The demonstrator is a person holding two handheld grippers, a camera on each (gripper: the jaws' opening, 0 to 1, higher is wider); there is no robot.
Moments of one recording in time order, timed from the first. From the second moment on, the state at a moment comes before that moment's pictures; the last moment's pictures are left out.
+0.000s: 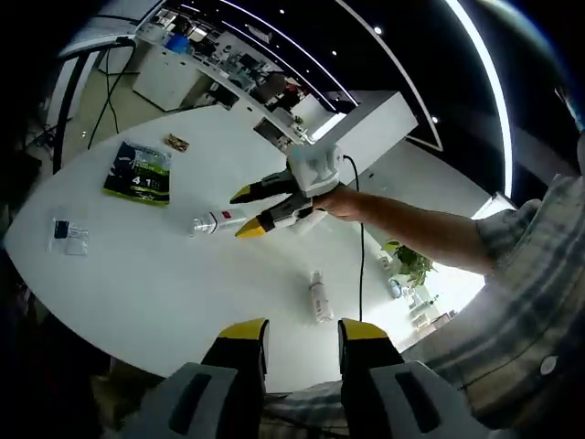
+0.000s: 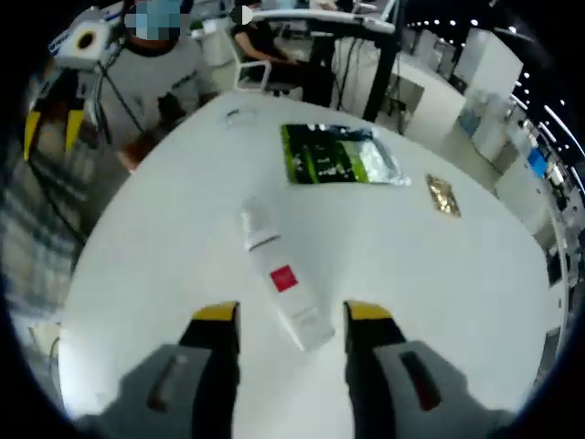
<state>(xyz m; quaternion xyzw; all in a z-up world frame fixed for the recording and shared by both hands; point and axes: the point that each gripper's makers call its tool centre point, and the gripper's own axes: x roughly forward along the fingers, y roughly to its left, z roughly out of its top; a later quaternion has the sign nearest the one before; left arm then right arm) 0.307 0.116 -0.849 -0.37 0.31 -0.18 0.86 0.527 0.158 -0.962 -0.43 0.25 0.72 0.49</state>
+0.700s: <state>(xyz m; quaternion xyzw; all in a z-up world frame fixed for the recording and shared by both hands) 0.331 0.116 -0.846 -0.39 0.29 -0.18 0.85 0.495 0.128 -0.944 -0.25 0.30 0.65 0.65</state>
